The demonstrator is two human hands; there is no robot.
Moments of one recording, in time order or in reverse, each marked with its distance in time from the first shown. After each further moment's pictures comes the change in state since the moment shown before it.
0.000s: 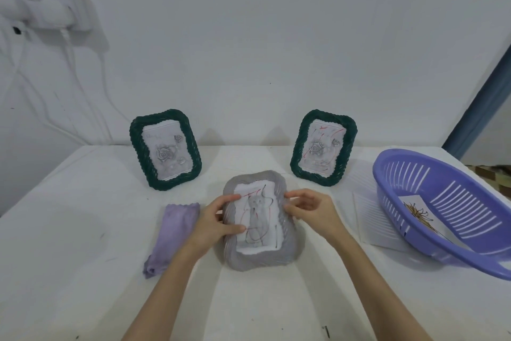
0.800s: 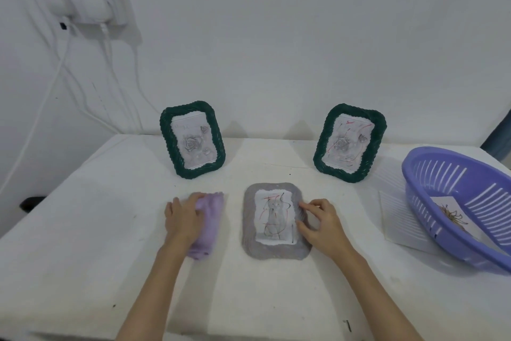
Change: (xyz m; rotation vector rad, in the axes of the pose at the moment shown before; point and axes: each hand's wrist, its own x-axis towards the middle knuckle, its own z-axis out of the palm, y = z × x) left_hand -0.018 -0.024 -0.075 0.846 0.475 -0.178; right_hand -0.007 0.058 0.030 -0.549 0.025 -0.192
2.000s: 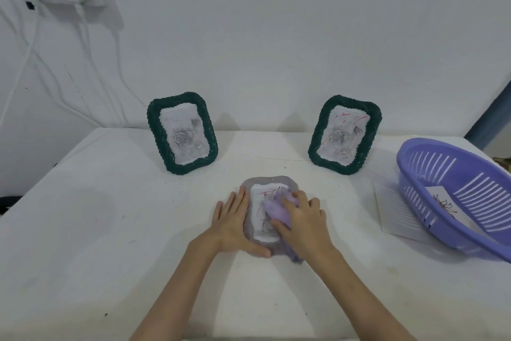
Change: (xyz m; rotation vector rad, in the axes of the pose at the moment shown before) left_hand -0.025 0.051 0.034 0.192 -0.555 0.443; right_hand -0.008 -0.063 0.016 -0.544 -0.065 0.054
